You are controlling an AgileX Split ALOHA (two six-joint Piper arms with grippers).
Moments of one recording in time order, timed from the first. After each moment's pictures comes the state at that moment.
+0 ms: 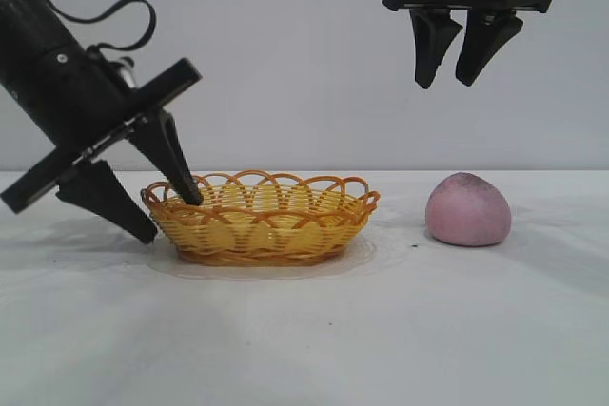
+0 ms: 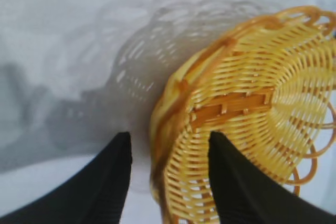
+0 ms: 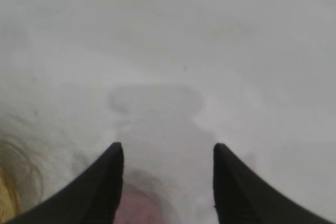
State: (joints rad) left arm -0.19 2.01 -1.12 -1.01 0.70 0.53; right arm 0.34 1.97 -1.57 0.01 0.76 -0.07
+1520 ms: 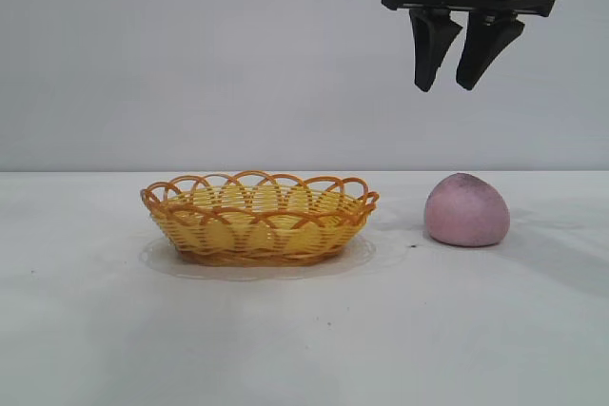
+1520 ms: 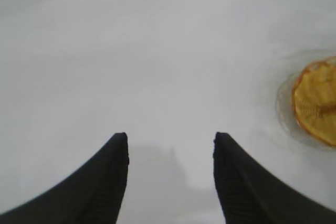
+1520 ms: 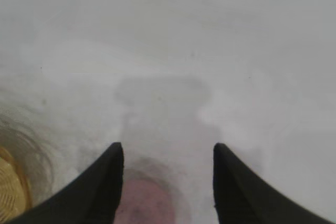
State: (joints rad) left arm -0.15 1.04 -0.89 0.11 0.81 -0.08; right arm 0.34 1.97 -1.57 0.04 0.80 -0.07
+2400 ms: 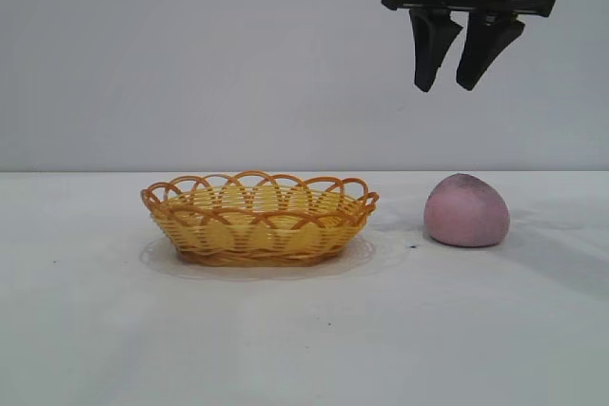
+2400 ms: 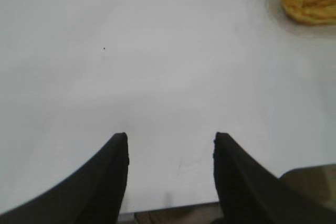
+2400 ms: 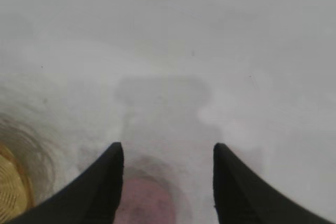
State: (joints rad) left arm -0.15 0.04 -0.48 0.07 1.12 -0.06; right arm 0.34 1.97 -1.57 0.04 0.80 -0.07
